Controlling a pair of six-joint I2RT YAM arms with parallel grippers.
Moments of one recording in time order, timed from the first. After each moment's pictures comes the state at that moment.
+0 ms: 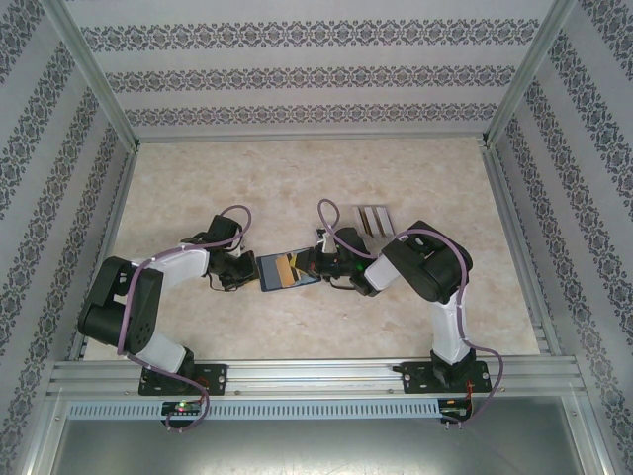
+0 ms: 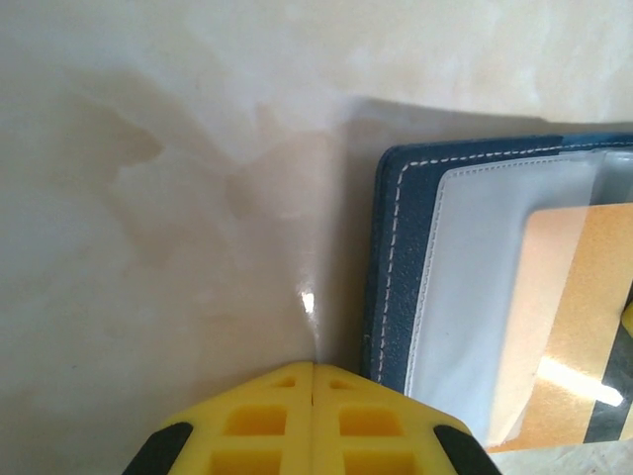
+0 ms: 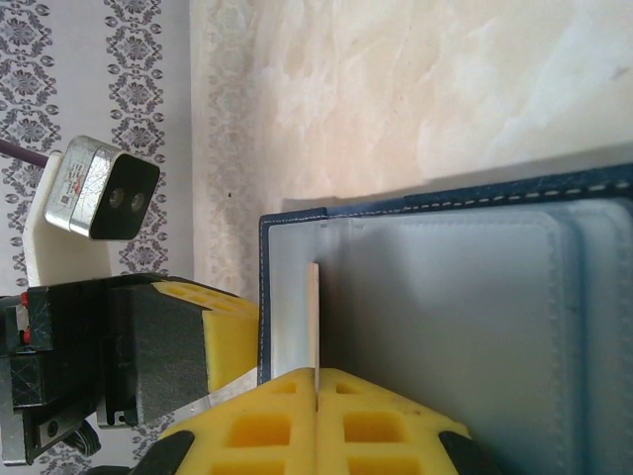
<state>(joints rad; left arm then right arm) -0.26 1.54 0.71 -0.40 0.39 -0.65 0.66 2.05 0.72 0.89 -0.61 1.16</state>
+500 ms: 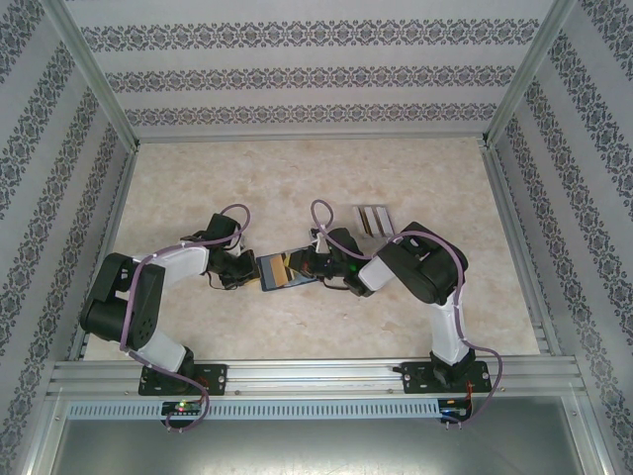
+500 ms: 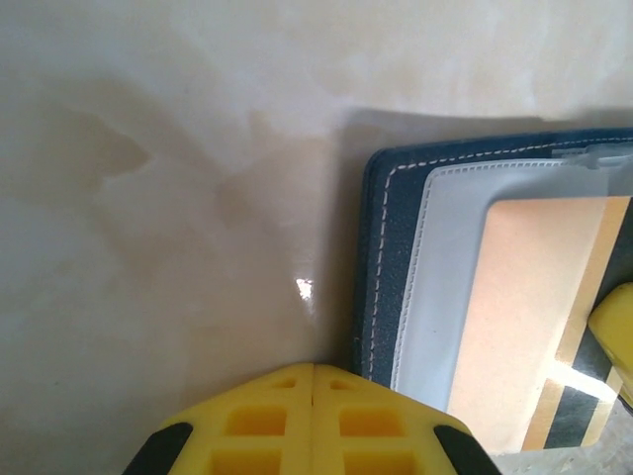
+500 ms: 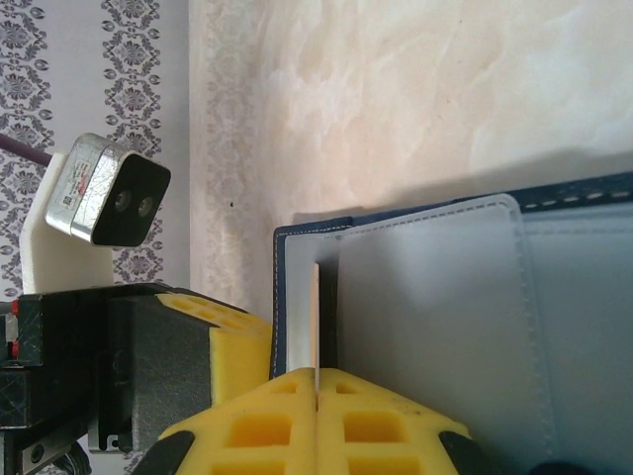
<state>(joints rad) -0.25 1.57 0.72 -0.40 0.43 -0.65 0.71 2.06 0.75 0.88 -0.55 1.18</state>
